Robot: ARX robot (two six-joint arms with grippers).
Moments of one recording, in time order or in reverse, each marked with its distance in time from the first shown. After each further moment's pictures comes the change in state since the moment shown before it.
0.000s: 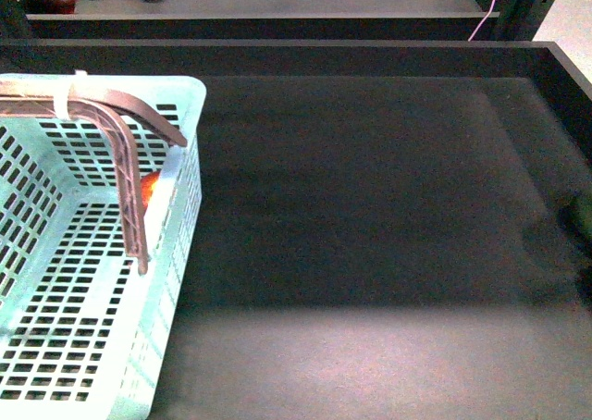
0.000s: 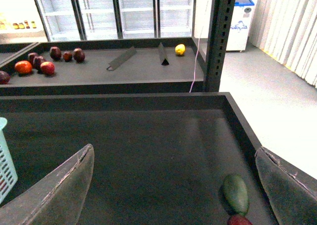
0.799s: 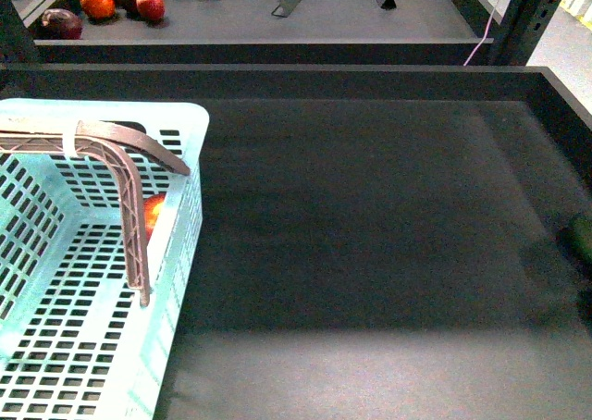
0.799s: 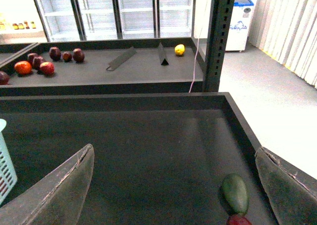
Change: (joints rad) left arm -0.158 -0.674 -0.433 0.303 0.081 0.861; right arm 0.000 0.000 0.000 0.000 0.002 0.000
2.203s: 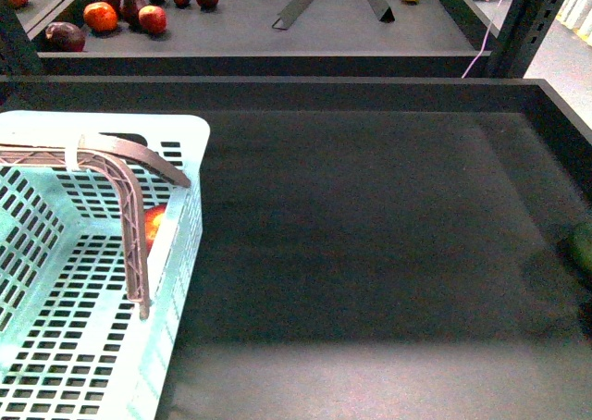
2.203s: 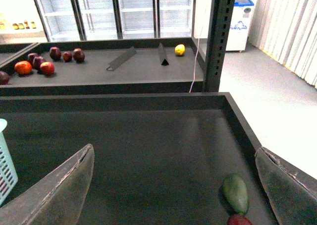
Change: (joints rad) left arm 0.217 -0.745 -0.296 -0.320 0.208 0.750; right arm 0.000 0.000 0.000 0.000 0.000 0.000
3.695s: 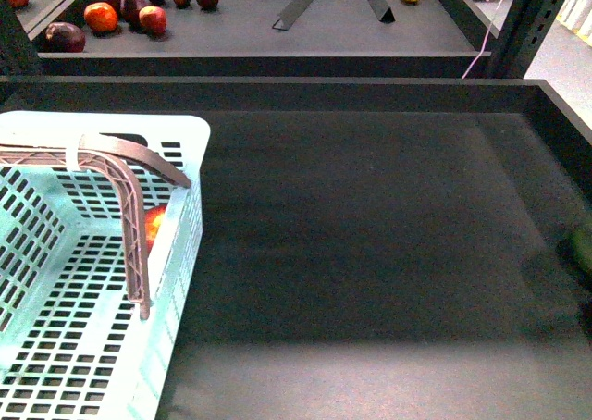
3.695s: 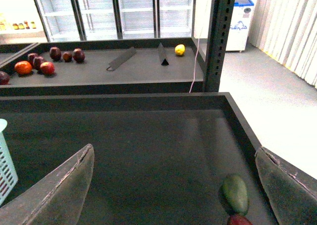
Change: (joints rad) left arm 0.000 -0.231 0.000 -0.238 0.000 0.002; right arm 0.000 0.000 0.000 0.000 0.000 0.000
